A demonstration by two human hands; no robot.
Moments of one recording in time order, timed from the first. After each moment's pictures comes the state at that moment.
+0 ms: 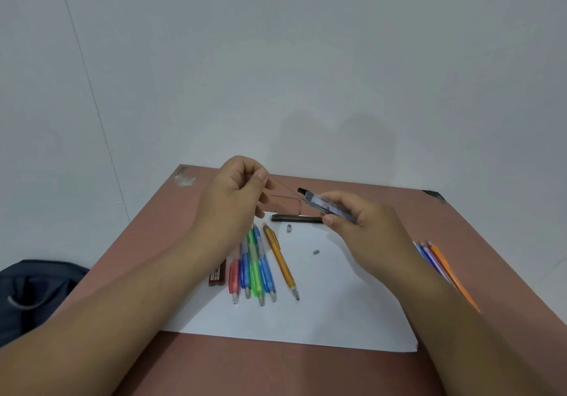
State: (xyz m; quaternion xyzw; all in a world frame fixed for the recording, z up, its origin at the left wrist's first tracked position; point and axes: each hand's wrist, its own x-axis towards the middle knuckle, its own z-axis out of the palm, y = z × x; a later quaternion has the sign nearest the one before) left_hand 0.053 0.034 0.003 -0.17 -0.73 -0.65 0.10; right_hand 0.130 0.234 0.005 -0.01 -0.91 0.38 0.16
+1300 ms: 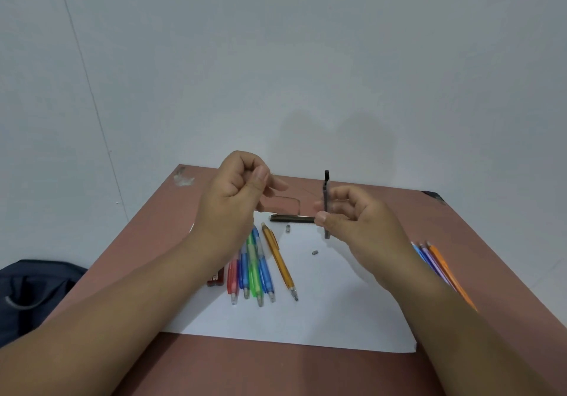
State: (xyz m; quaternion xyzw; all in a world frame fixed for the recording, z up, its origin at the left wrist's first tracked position) left_hand 0.063 0.034 0.004 -0.26 -0.68 -0.68 0.12; right_hand 0.129 0.228 0.005 -0.04 -0.83 0.54 0.14
